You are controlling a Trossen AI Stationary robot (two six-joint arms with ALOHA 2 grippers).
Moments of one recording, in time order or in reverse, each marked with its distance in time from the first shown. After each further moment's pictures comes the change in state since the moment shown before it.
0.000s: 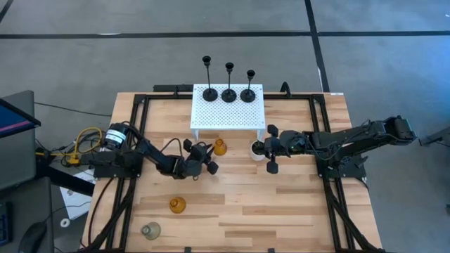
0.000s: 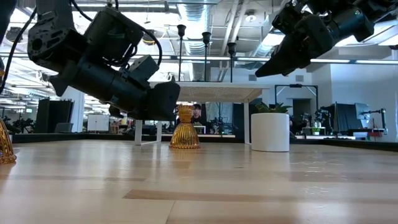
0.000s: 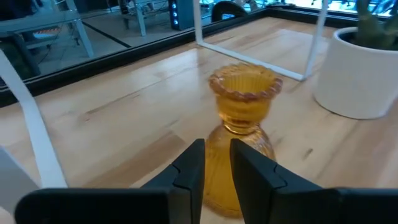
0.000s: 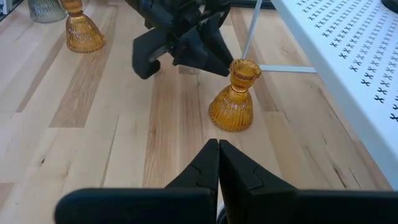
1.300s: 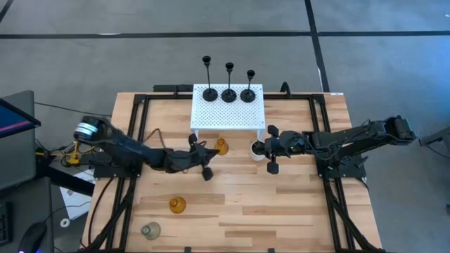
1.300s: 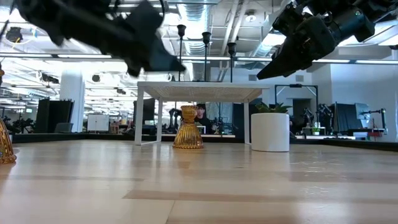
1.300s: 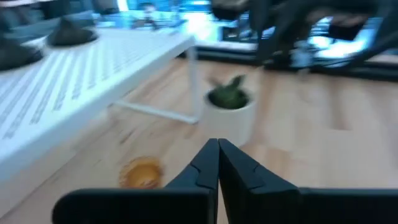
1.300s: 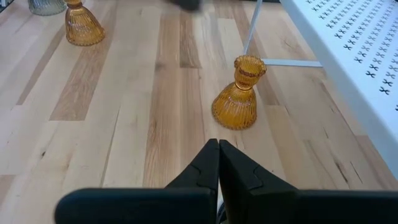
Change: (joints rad) left arm -0.013 -0.371 -0.001 -0.144 0.375 0.287; right arm 0.000 0.000 0.000 -0.022 -0.003 0.000
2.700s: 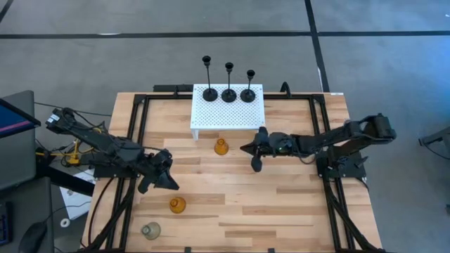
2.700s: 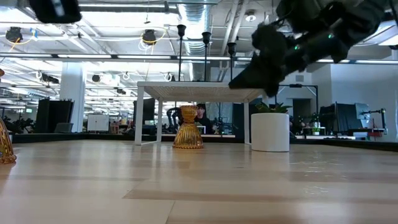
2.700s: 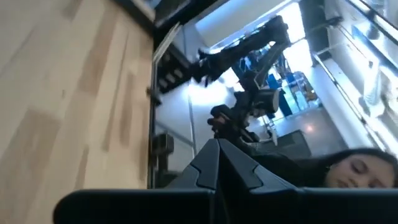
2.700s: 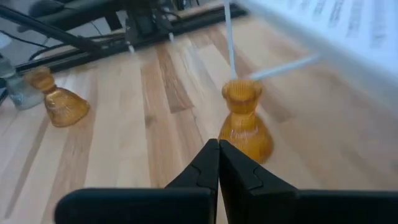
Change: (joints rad) left arm -0.215 -0.756 -0.001 -0.674 0.716 -0.860; right arm -0.026 0.305 0.000 0.439 0.035 0.323
